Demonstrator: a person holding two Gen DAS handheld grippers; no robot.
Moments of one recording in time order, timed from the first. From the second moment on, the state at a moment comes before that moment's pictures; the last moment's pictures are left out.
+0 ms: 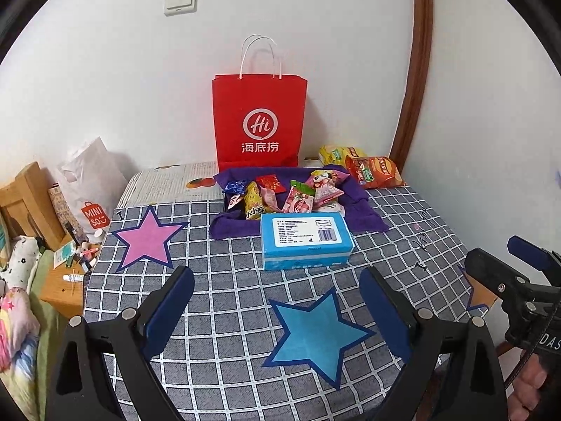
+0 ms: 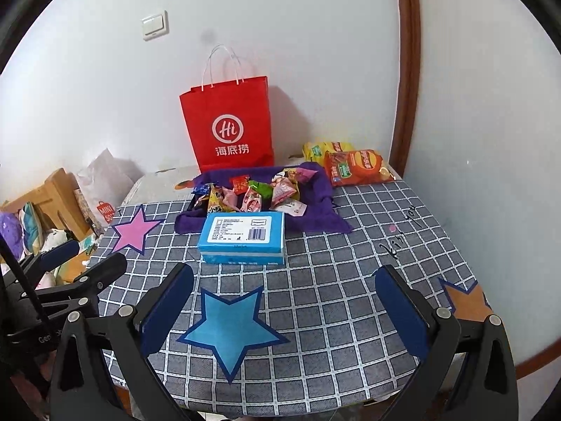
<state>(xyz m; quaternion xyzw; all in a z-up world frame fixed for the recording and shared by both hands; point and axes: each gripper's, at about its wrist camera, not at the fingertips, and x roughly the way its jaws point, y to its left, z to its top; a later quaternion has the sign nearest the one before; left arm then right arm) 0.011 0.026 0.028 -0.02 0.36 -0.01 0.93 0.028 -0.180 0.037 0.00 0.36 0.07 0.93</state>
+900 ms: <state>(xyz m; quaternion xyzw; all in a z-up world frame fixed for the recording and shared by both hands) 0.010 0.019 0.028 -0.02 0.36 -0.02 0.93 0.024 -0.181 0.035 0.00 0.36 0.07 0.93</state>
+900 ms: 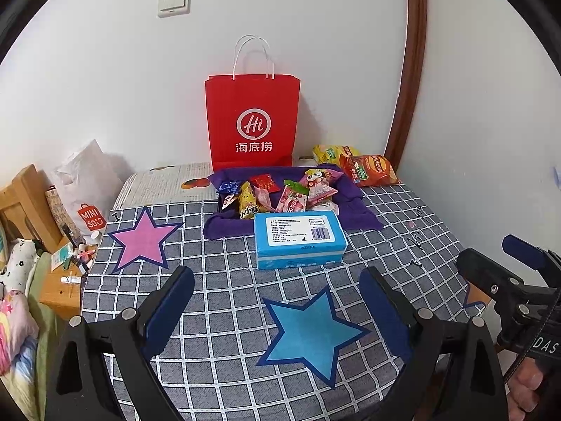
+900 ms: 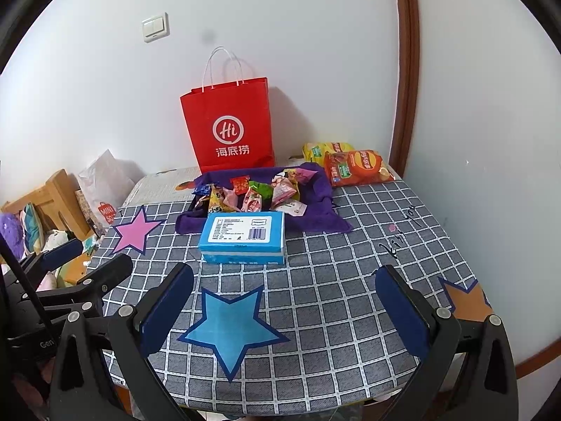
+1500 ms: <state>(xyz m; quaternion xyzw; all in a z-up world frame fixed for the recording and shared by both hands) 0.010 0.020 0.028 -0.02 0.36 -0.01 0.93 0.023 -0.180 0.035 0.00 0.36 0.07 0.93</state>
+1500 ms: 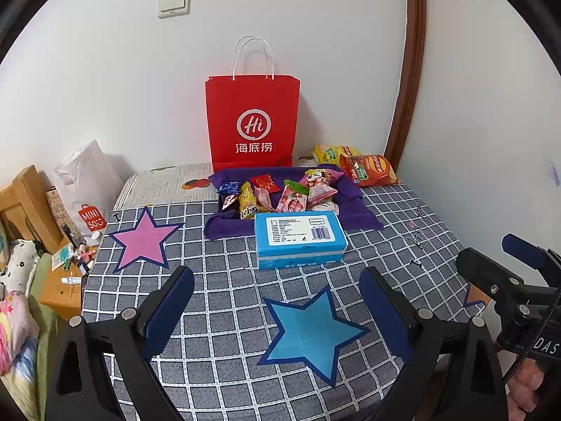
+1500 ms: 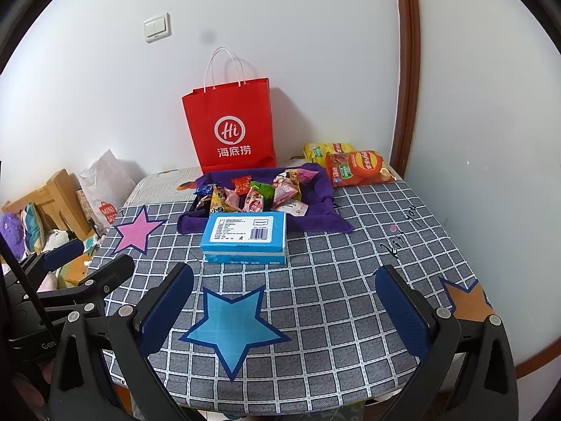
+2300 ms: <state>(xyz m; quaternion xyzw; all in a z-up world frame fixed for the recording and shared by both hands) 0.009 0.020 0.030 -0.02 0.36 -0.02 0.93 0.021 -0.180 0.034 0.01 0.36 0.07 0.93</state>
